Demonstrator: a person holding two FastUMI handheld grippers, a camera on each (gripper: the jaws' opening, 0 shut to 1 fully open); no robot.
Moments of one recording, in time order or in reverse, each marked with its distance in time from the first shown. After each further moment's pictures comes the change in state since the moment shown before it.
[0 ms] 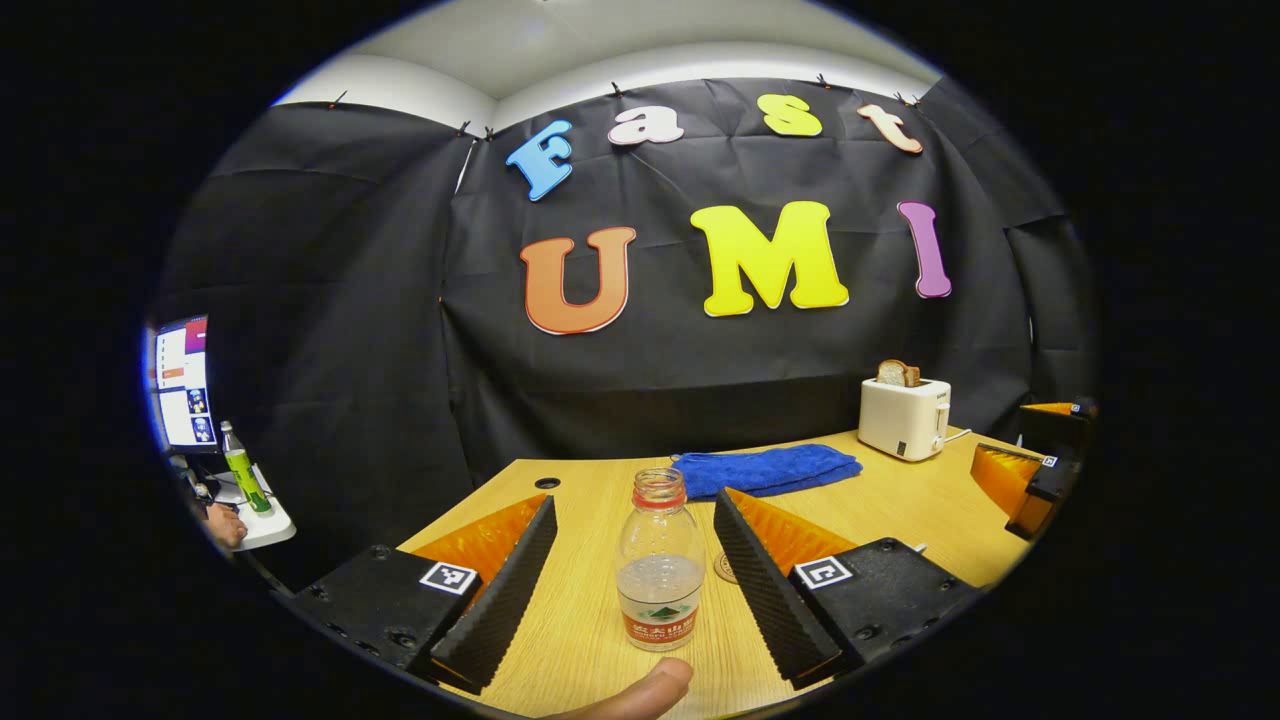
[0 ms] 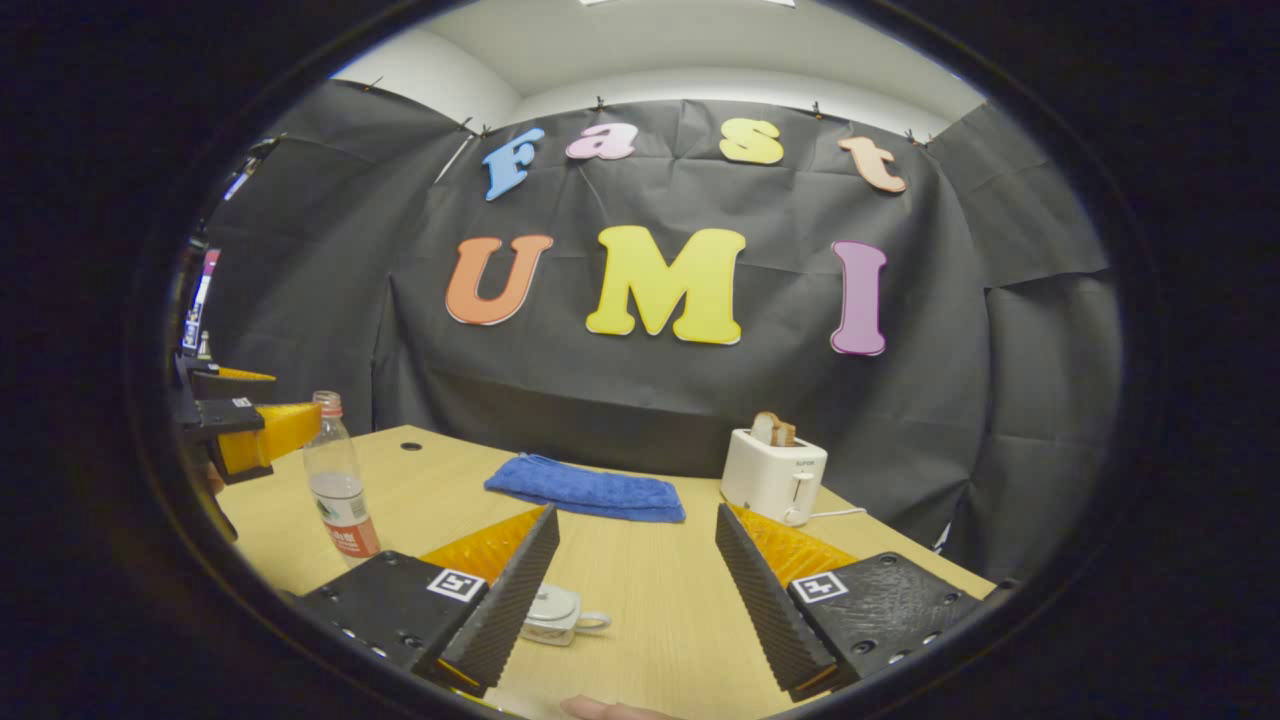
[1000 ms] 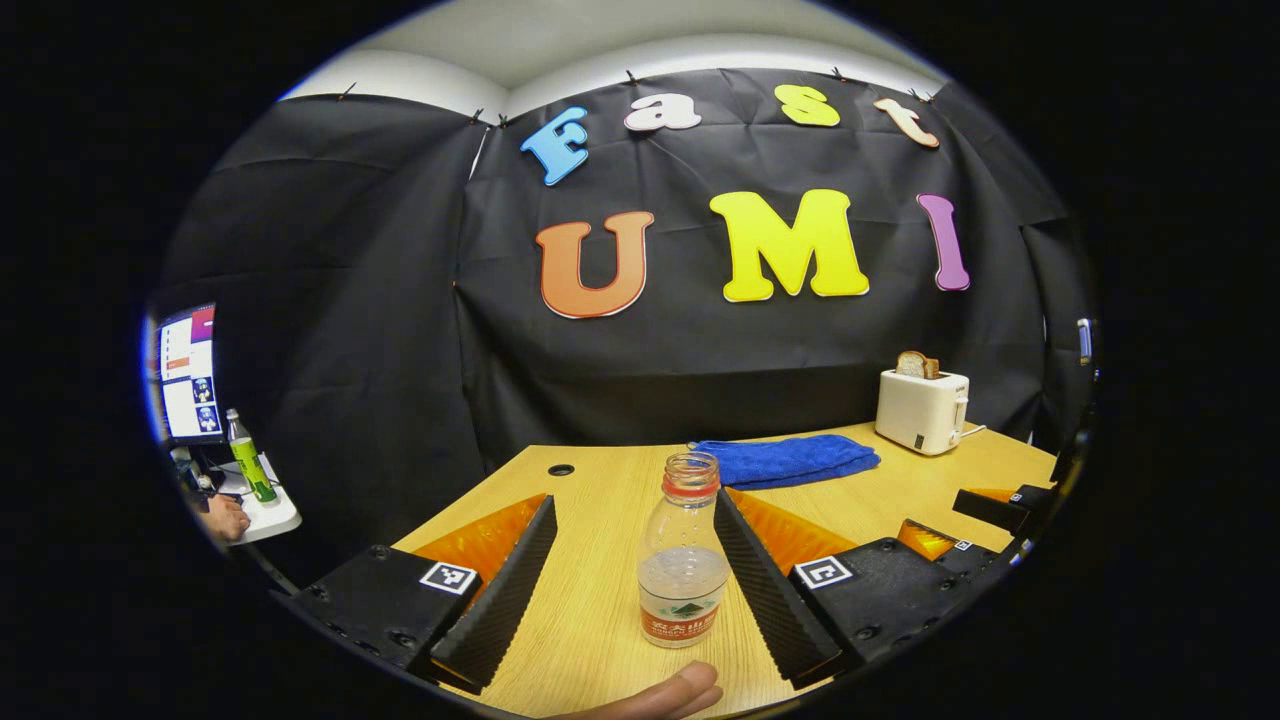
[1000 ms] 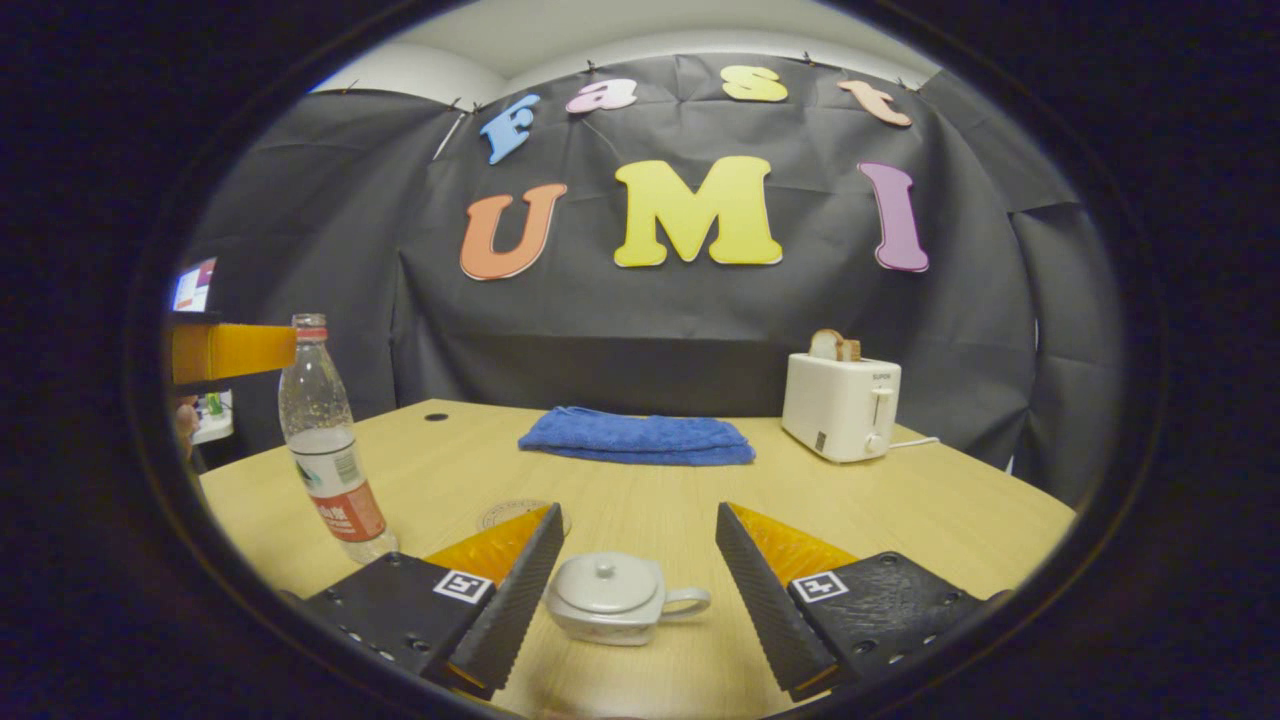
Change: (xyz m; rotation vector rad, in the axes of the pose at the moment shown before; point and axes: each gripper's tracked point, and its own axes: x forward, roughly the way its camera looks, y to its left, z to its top) left arm 0.007 0.014 -0.013 -0.010 0.037 0.040; right arm 0.056 0.056 -0.083 0.101 0.117 0.091
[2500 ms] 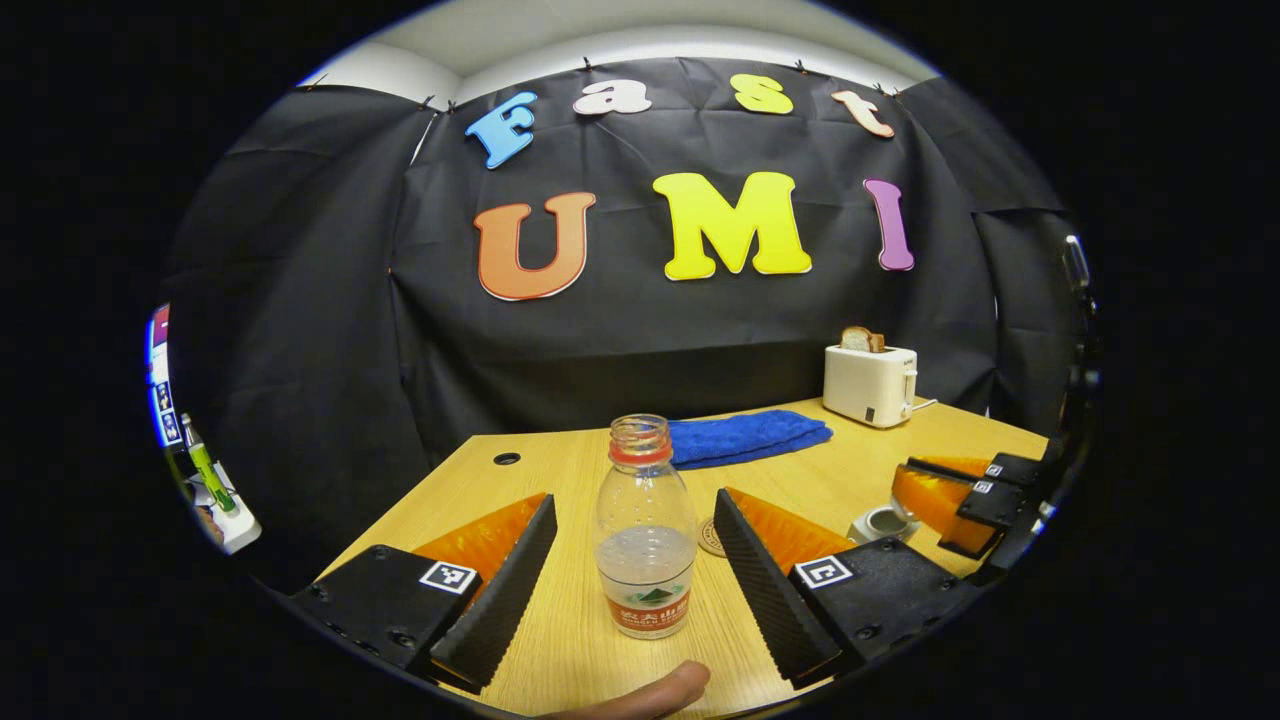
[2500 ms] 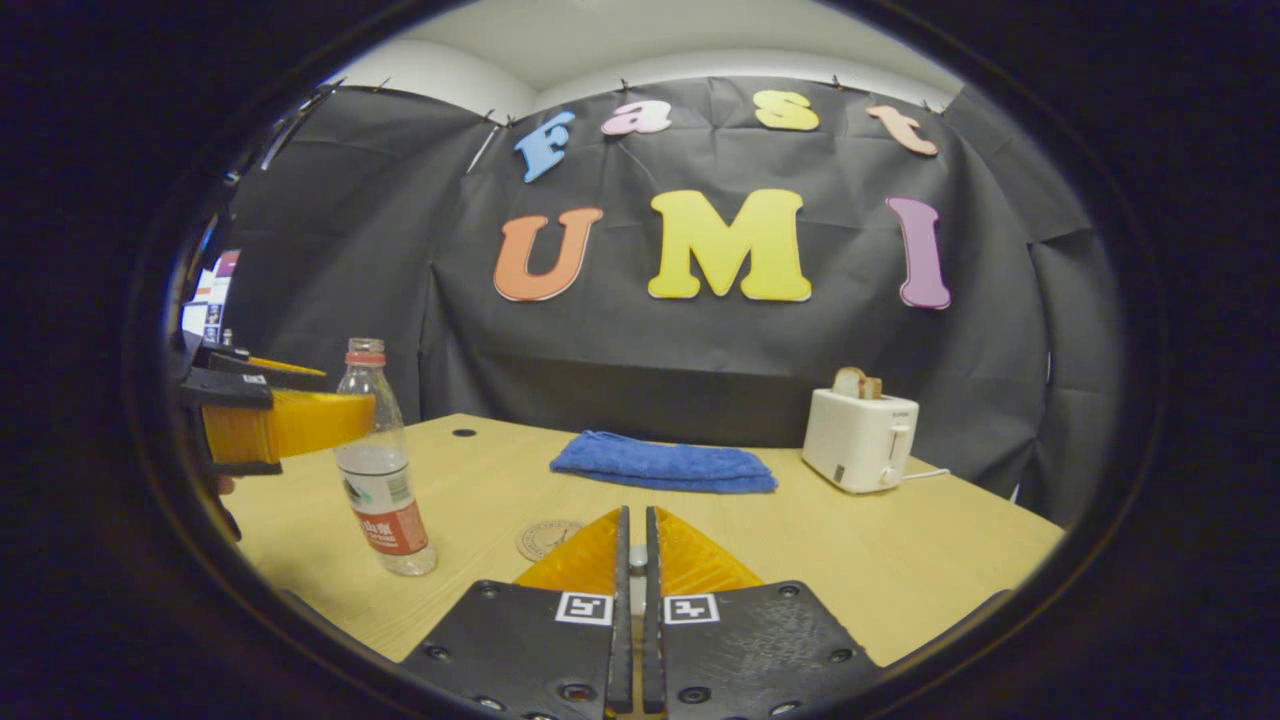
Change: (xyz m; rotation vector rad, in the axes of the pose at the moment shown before) left arm 0.009 -0.019 -0.027 0.031 0.041 -0.196; right arm -0.030 0.026 0.036 -0.057 -0.103 0.042
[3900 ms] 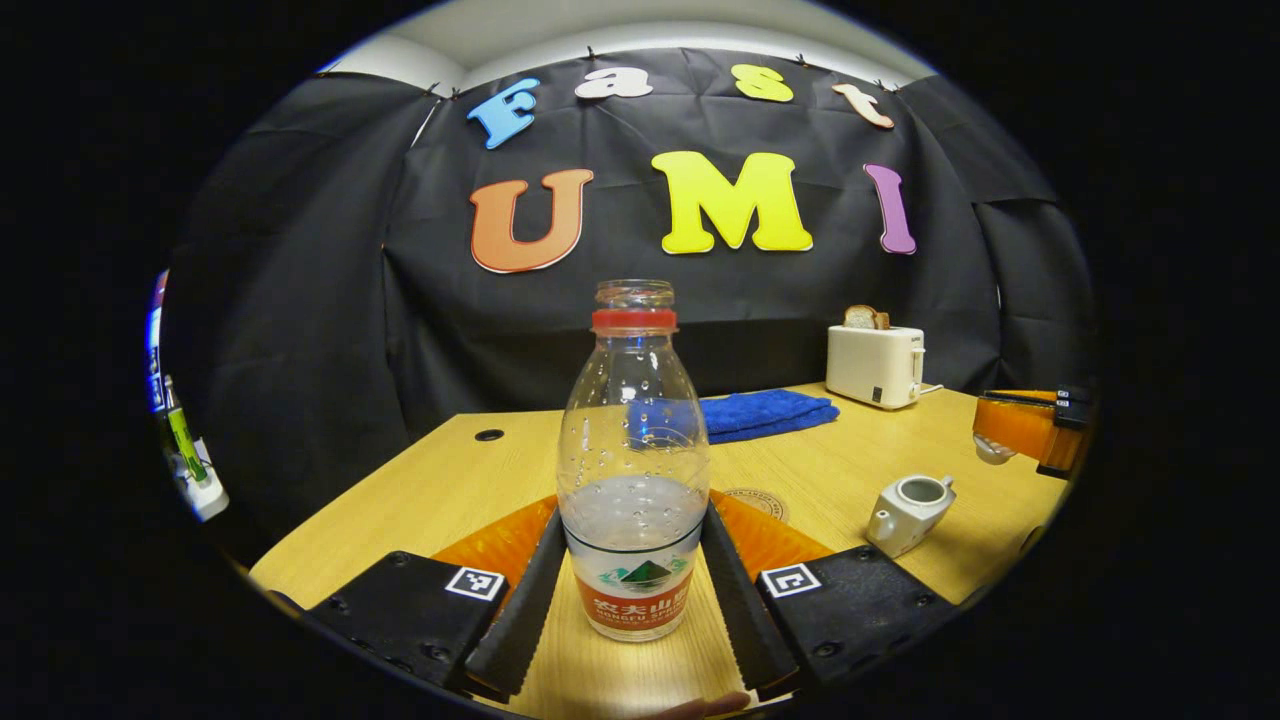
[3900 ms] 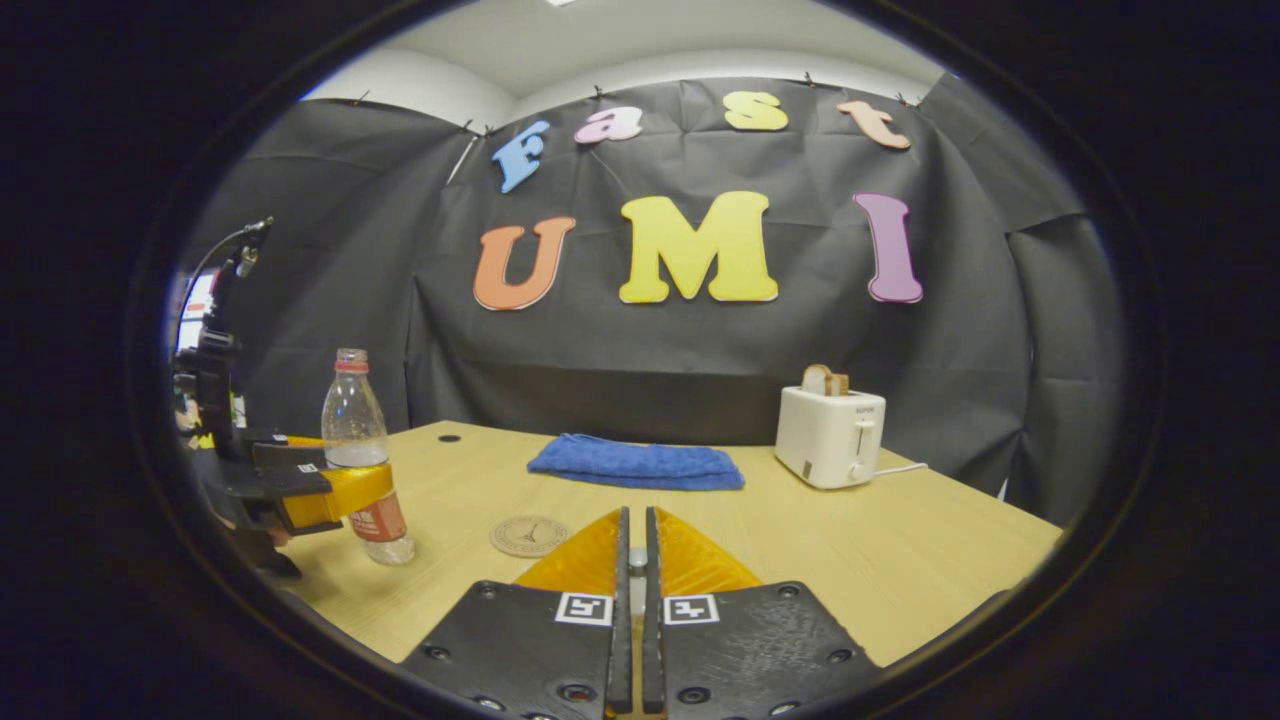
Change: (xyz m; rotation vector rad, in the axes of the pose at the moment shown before) left arm 0.027 -0.007 -0.041 -0.006 -0.006 0.003; right arm -0.015 -0.040 -0.007 0.047 0.008 -0.016
